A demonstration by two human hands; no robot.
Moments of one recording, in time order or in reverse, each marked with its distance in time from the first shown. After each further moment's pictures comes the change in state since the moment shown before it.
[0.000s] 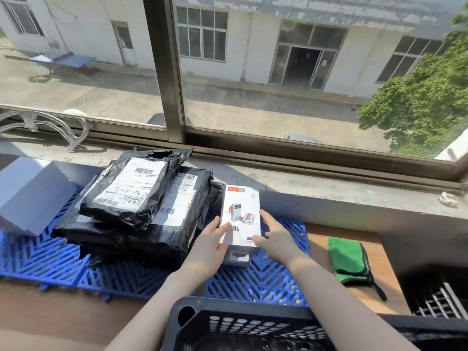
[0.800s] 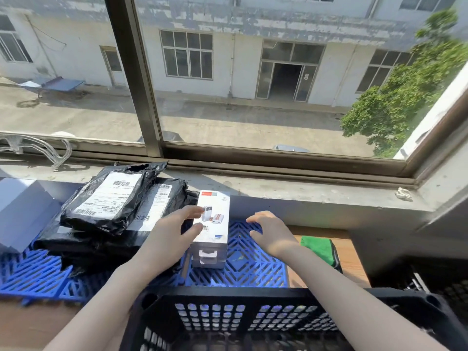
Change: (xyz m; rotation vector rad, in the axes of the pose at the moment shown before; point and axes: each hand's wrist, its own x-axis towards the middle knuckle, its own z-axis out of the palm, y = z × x) left_hand -0.053 0.077 -0.067 0.039 0.180 0.154; right_hand -0.035 -0.006 -0.069 -0.447 0.043 -0.178
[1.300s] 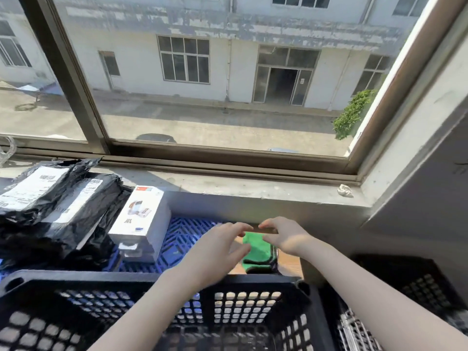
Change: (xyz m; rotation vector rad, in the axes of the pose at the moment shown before) left_hand -0.002 0.190 0.196 0.109 -0.178 0.261; right_hand -0.066 0.197 -0.109 -0.060 -0.125 0.078
